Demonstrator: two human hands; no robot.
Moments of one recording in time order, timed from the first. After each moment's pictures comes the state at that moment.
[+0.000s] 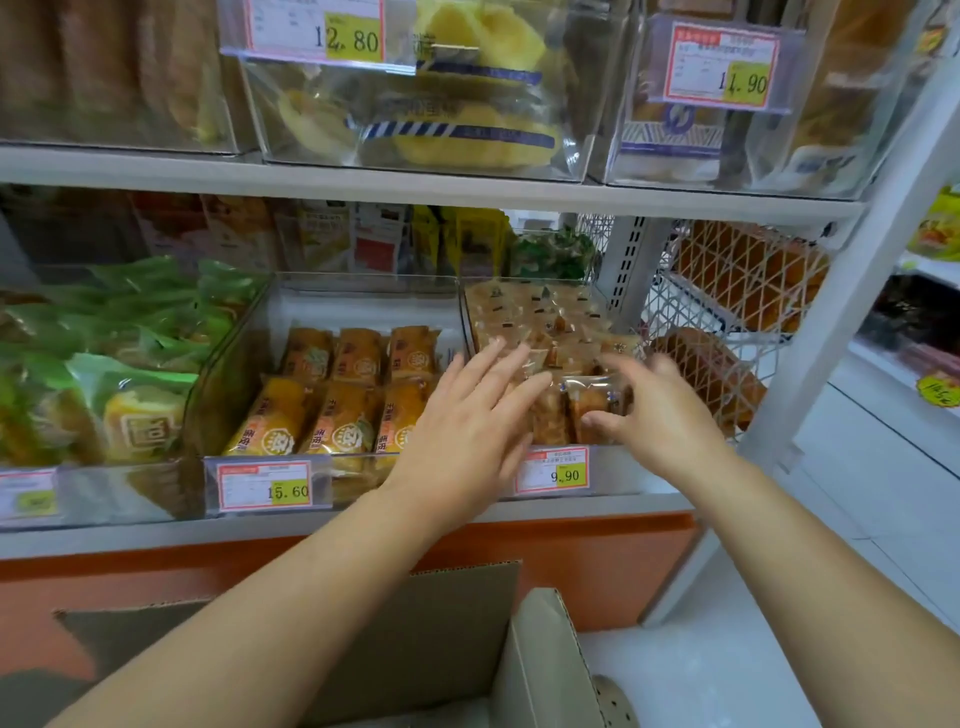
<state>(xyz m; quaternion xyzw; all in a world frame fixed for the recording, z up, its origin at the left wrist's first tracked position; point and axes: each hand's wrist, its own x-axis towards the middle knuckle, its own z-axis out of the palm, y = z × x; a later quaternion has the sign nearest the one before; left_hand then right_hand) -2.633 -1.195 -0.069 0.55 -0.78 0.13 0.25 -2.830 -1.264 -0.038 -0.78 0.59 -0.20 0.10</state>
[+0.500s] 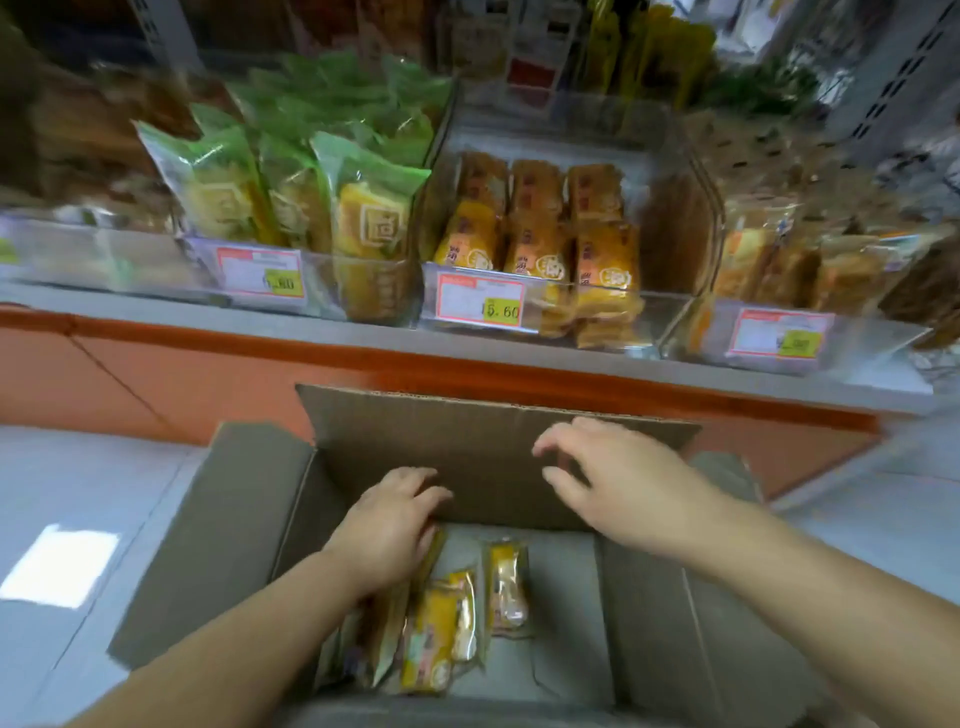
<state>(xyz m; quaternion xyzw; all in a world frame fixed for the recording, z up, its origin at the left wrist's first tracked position) -2.481 -0.996 -0.270 0.70 -0.70 -0.14 0.06 -2.697 -1.108 -0.129 -0.93 0.34 0.02 0.15</state>
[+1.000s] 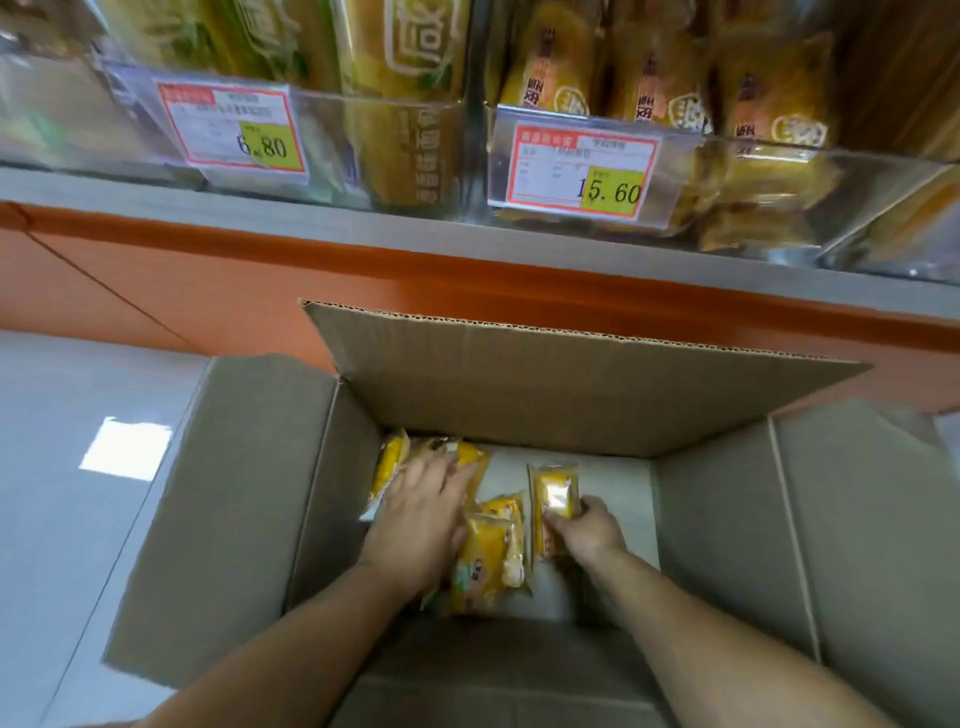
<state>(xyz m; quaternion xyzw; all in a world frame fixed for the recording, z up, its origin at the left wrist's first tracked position) -2.485 -0.960 -0.346 0.76 -0.62 -0.21 0.06 -2.677 -1.070 -0.435 -0.49 0.71 0.11 0.49</state>
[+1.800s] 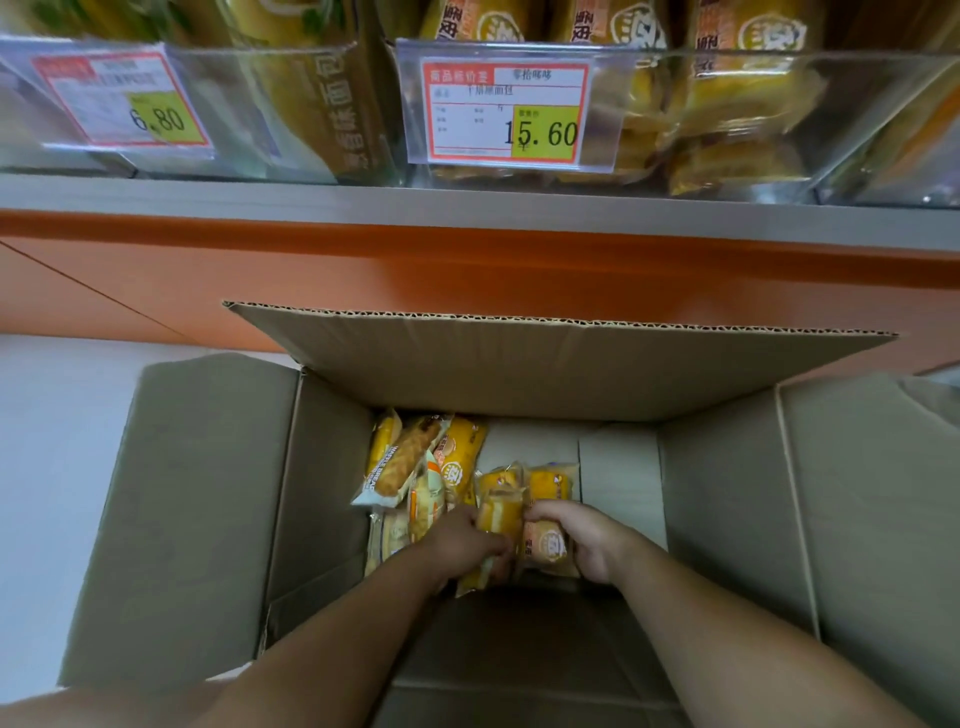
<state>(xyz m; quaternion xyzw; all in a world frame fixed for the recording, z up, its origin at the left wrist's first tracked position) -2.533 -0.969 -0.378 0.74 -0.20 -0.63 0.10 -2.683 -1.057 -0.403 -0.23 0.58 0.10 0.78</state>
